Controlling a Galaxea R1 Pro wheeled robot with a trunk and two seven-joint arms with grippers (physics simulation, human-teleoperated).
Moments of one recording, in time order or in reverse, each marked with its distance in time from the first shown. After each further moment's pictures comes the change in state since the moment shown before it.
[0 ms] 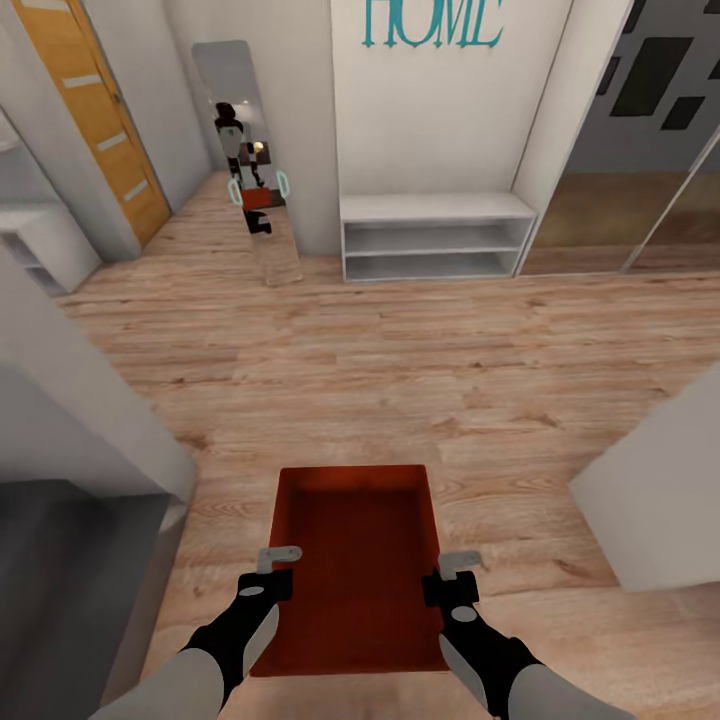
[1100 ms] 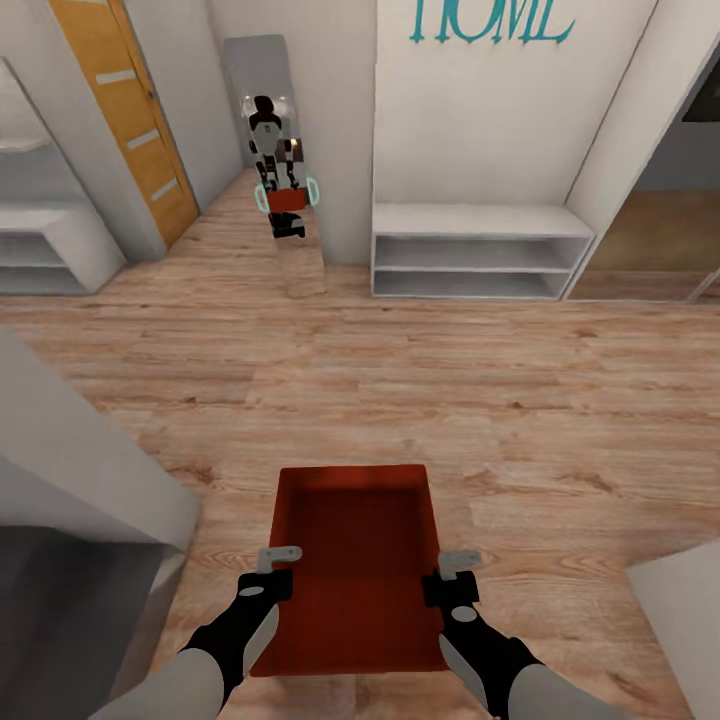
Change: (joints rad) left arm 0.000 0.000 0.001 0.000 -0.001 0.000 0.000; right arm -0.001 0.000 0.001 0.000 0.000 0.000 0.000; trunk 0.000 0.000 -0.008
